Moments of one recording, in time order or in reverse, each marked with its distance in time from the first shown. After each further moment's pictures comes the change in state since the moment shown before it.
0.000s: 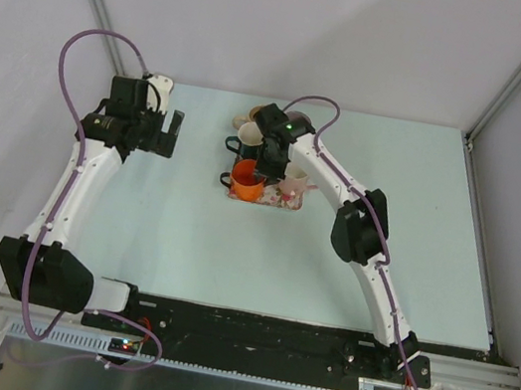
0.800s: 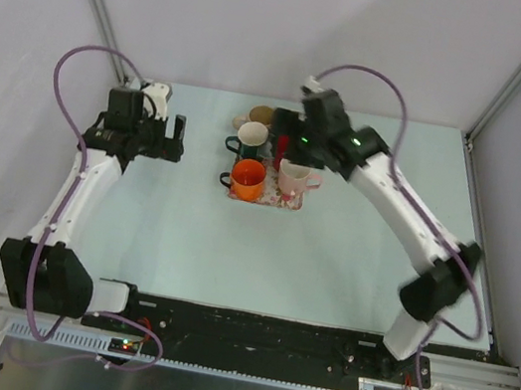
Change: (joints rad) left arm 0.040 -0.013 -0.107 0.122 0.190 -0.091; right arm 0.023 -0.561 -0.355 0.223 -0.034 -0.199
